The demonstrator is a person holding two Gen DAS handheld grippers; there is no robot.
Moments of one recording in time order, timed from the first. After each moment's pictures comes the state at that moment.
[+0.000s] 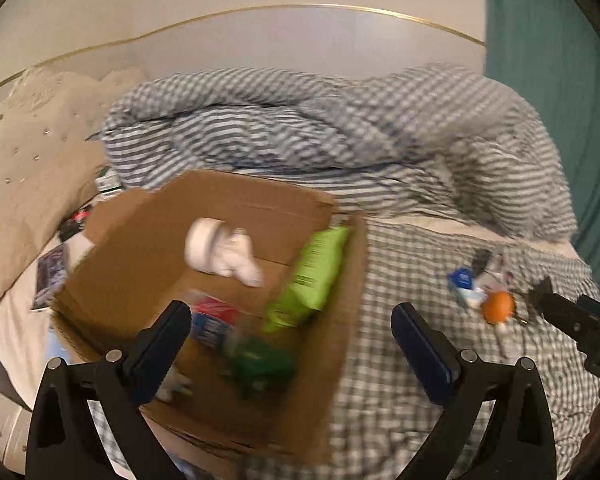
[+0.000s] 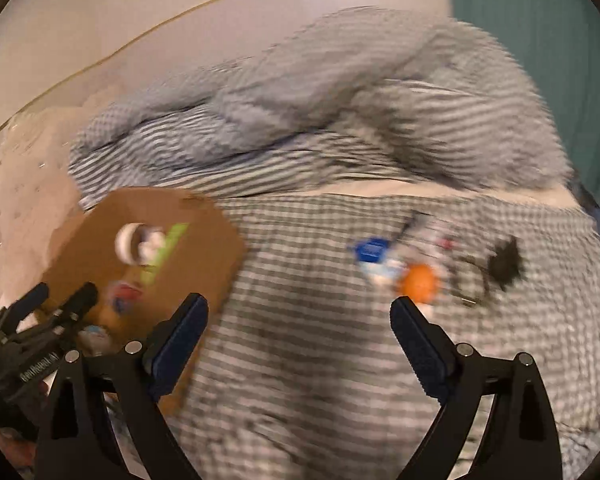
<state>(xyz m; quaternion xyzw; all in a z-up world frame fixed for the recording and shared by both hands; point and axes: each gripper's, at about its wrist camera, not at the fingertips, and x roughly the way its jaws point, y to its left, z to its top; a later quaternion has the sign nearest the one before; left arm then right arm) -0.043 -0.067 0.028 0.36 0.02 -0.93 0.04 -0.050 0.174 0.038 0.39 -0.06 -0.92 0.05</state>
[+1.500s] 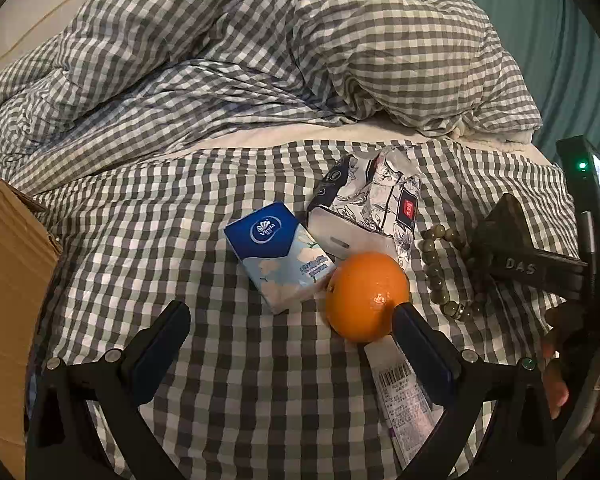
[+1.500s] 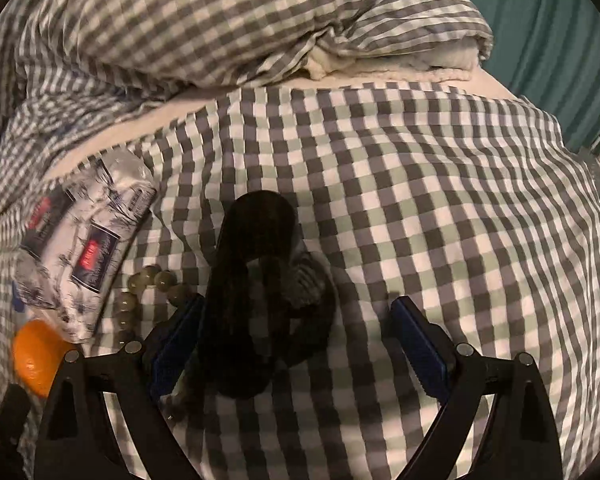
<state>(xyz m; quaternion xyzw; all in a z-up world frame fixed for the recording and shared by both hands) -0.169 0.197 -0.112 0.45 -0.04 -0.89 -0.08 -0.203 0.421 -0.140 0.51 -0.07 -0.85 -0.13</state>
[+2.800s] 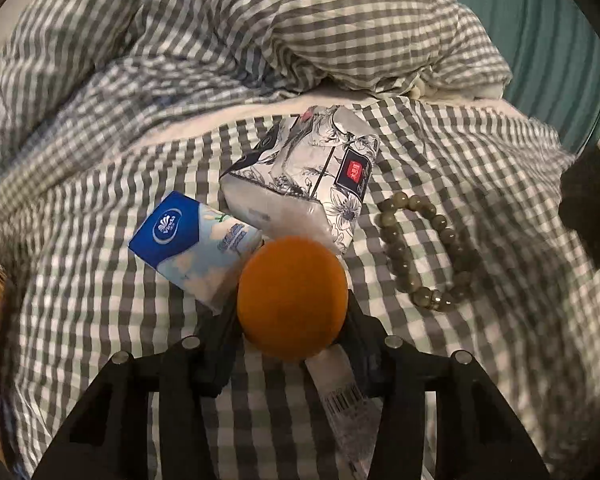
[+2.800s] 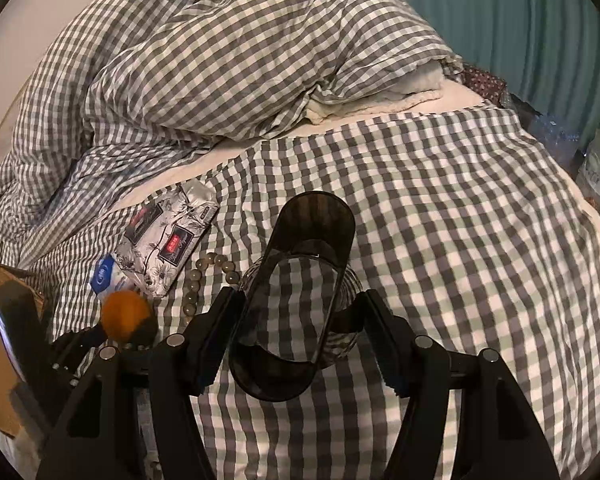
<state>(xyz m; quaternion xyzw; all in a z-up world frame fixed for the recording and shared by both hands) -0.179 0.241 -0.138 0.46 -0.07 -0.87 -0.14 -0.120 0.446 -0.081 0.44 -0.15 -0.88 -0.07</state>
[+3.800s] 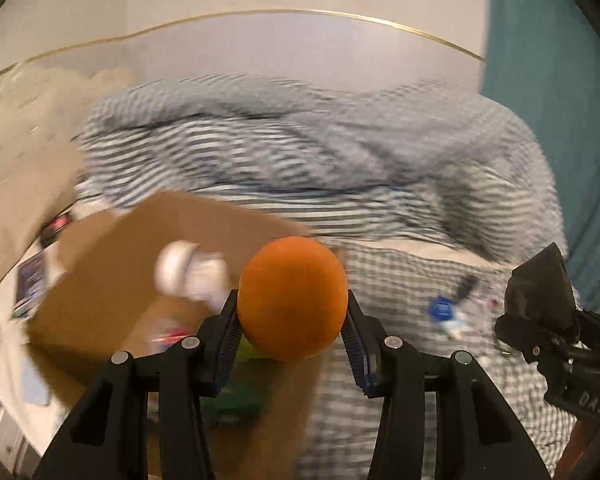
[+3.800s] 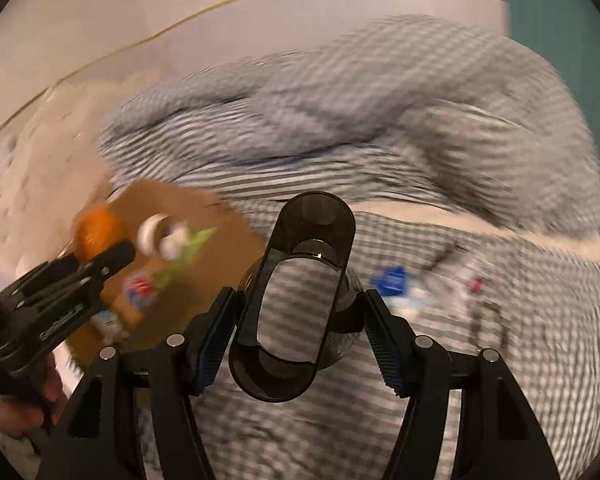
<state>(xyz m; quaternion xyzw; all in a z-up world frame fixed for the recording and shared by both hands) -0.077 -0.081 0.042 0.35 0.06 -0.94 0.05 -0.101 0.133 0.048 0.40 0.00 -0.90 0.17</state>
